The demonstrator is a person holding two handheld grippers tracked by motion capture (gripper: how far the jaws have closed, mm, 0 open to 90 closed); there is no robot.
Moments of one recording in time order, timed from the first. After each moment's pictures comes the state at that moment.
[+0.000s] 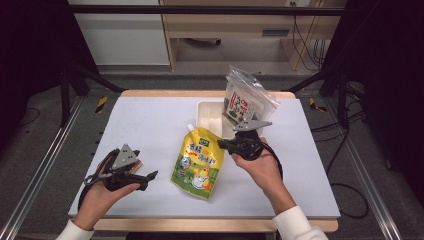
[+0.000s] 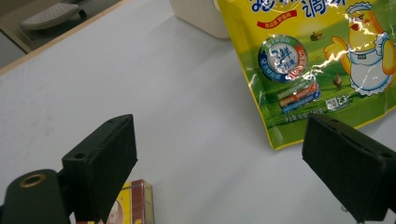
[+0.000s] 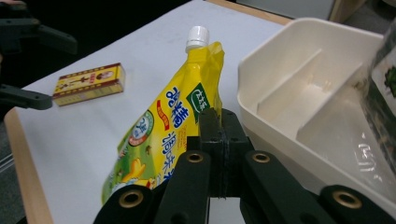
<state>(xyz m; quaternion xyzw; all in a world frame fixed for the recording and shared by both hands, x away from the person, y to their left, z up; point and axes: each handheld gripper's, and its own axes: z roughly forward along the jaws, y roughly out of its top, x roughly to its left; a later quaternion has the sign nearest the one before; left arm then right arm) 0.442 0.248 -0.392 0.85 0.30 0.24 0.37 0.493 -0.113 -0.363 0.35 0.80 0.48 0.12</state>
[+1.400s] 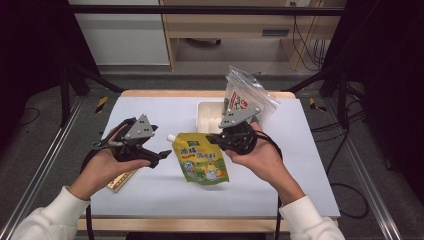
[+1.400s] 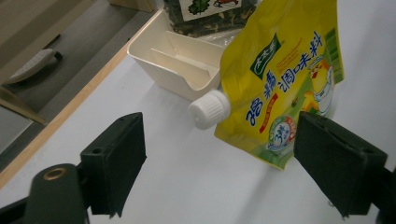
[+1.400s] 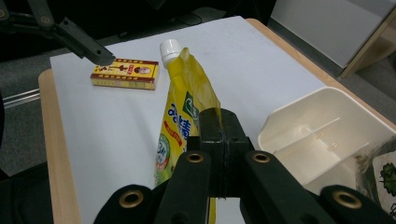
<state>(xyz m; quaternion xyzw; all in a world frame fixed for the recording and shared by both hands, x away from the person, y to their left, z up) 0.468 0.201 -0.305 0.89 0.19 0.22 0.36 0.478 -0.087 -0.305 0.21 0.85 0.45 0.15</state>
